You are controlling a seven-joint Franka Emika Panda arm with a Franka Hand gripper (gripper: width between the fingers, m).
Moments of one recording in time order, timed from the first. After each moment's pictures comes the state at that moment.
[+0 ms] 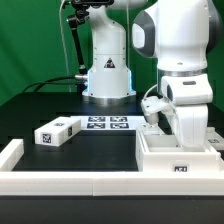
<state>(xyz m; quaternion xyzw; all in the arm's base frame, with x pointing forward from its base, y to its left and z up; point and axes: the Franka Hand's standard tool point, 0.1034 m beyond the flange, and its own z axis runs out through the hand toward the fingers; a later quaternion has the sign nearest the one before) 0.522 0.114 0.010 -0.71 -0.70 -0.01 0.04</state>
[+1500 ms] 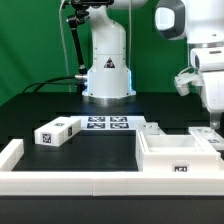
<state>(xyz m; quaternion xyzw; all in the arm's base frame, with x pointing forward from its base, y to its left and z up) 0.459 0.195 0.050 -0.76 -0.65 -0.04 0.03</state>
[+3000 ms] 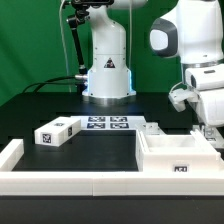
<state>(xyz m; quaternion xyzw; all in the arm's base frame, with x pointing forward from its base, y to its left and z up) 0.422 0.201 0.010 -0.73 -0.68 -0.06 0.05</state>
